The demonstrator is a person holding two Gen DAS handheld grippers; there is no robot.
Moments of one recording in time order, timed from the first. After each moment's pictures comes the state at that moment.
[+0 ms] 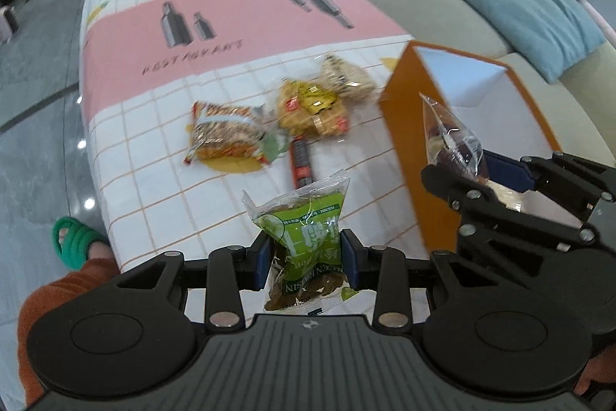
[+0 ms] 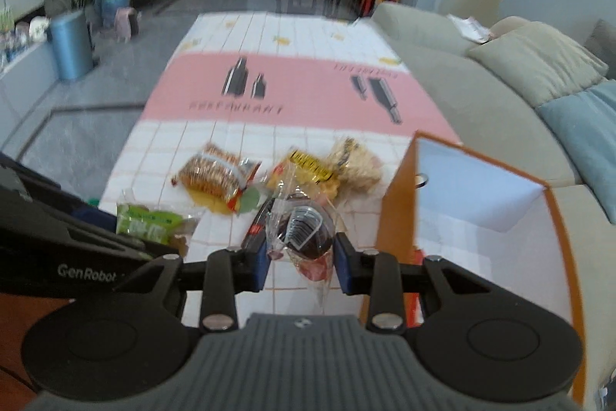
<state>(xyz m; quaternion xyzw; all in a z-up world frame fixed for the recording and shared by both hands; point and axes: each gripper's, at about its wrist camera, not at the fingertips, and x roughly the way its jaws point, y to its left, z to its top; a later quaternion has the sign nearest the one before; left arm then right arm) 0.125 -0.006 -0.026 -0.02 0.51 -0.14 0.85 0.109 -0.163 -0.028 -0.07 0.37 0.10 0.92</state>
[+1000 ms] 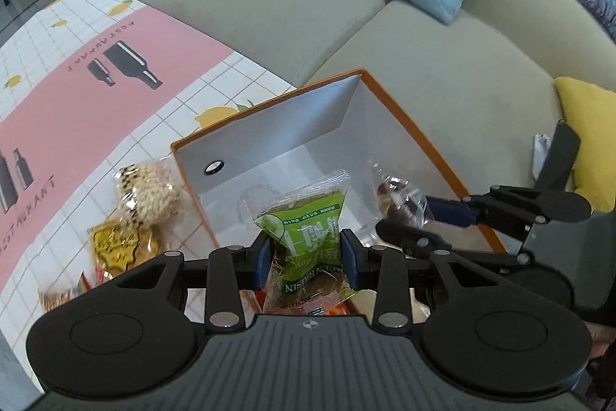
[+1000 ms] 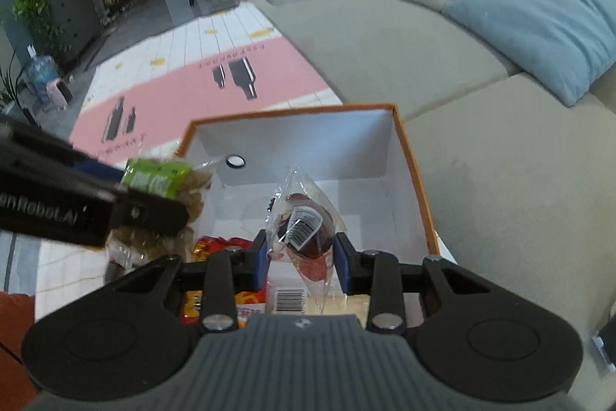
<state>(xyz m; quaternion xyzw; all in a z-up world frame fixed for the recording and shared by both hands) 0.232 -0.208 -0.014 0.11 0.52 -0.30 0.79 0.175 -0.359 -0.054 0.07 0.44 0.03 0.89</state>
